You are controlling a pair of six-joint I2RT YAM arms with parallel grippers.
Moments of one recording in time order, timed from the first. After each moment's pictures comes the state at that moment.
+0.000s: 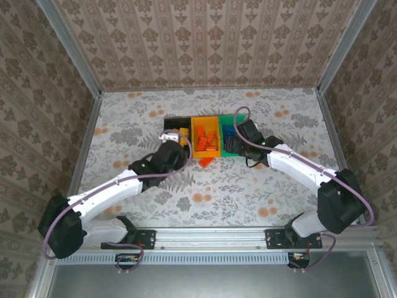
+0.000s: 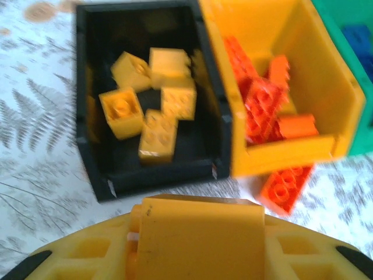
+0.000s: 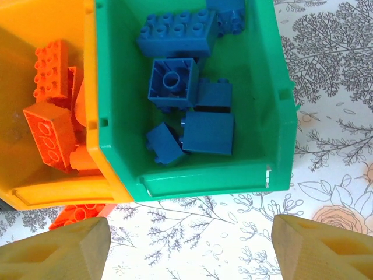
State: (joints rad) left arm -0.79 1.20 0.80 -0.35 -0.36 -0.49; right arm 0.53 1.45 1.01 -0.49 0.21 0.64
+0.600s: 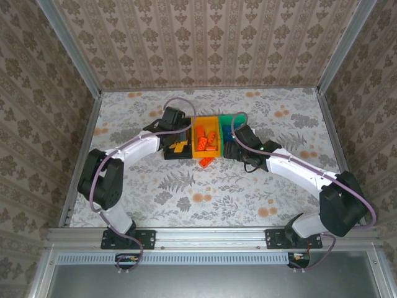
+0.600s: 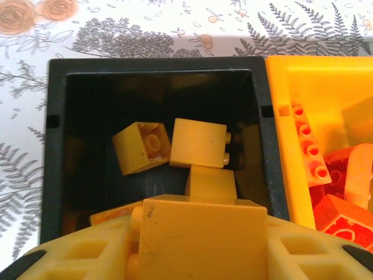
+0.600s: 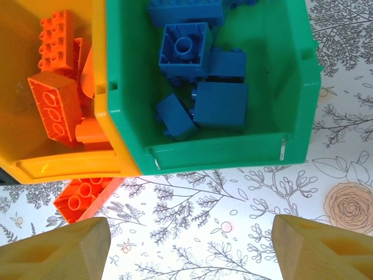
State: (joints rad) left arm -0.54 1.72 1.18 -0.33 -0.17 -0.43; right arm 0.59 1.42 0.97 -0.49 0.21 0.68
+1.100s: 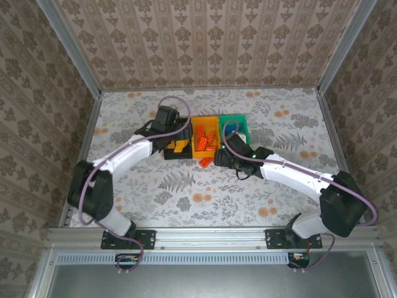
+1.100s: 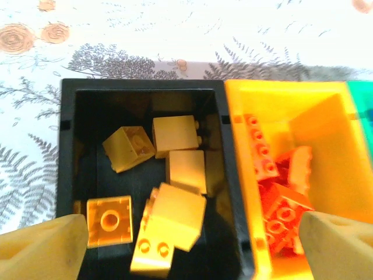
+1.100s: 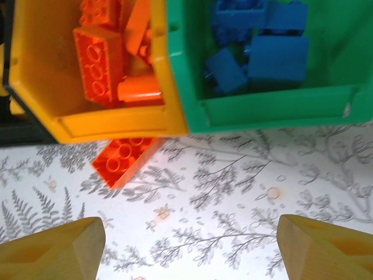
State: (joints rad) left arm -0.54 1.52 1.09 -0.31 -0.11 -0.46; right arm 0.74 1.43 0.96 -0.48 0.24 0.78
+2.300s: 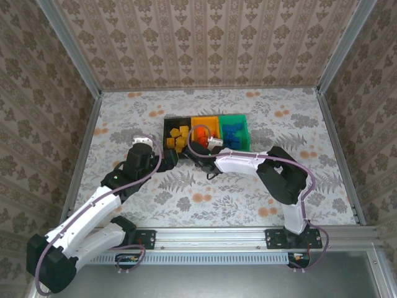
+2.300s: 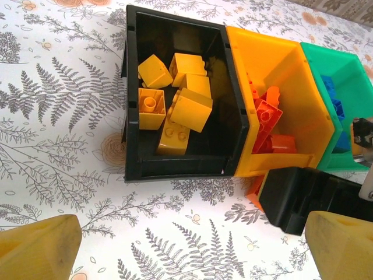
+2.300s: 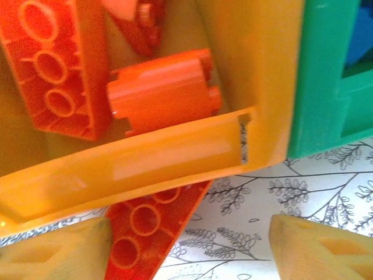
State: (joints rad) left arm -0.60 0.87 0.63 -0.38 -0.13 -0.55; right arm 0.87 1.96 1.29 -0.55 0.50 1.09
